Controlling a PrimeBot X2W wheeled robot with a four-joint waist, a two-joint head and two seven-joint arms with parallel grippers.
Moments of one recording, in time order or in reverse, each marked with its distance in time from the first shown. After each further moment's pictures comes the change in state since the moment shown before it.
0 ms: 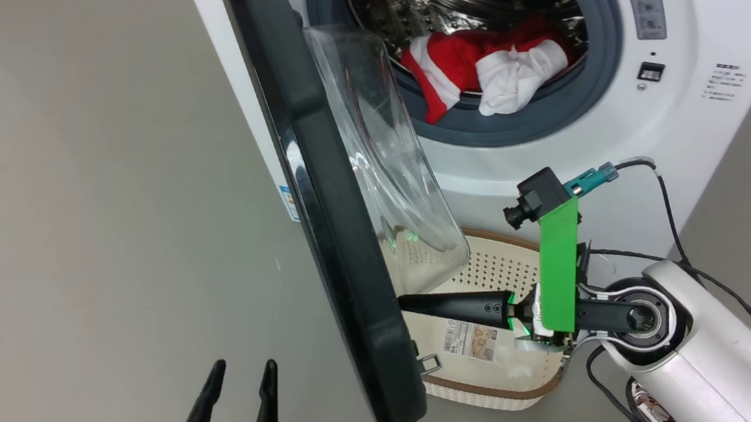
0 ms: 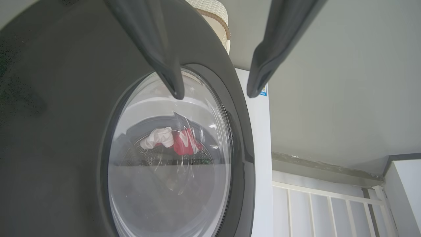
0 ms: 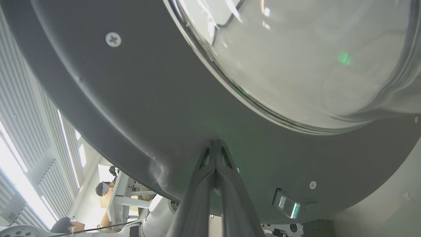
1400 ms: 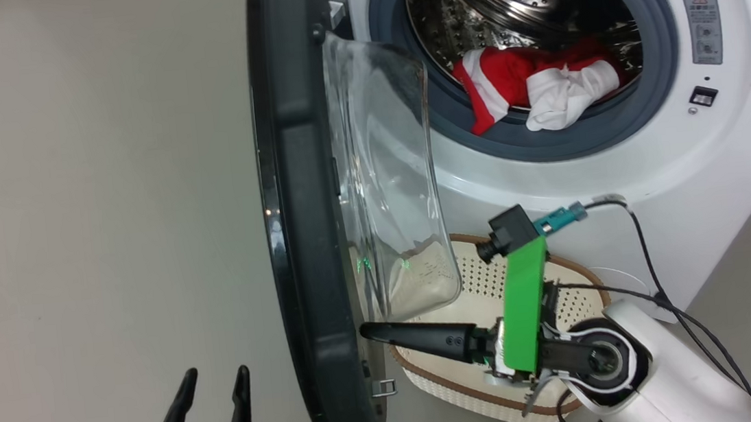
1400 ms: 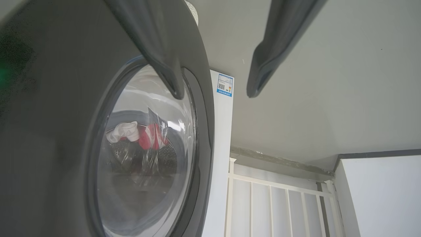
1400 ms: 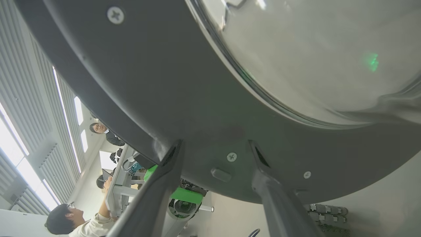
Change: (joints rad) left arm 0.002 0.005 0.064 0.038 0.024 0.000 0.000; right arm 0.046 0.067 0.065 0.016 -0.064 0.000 -0.121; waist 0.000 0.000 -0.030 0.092
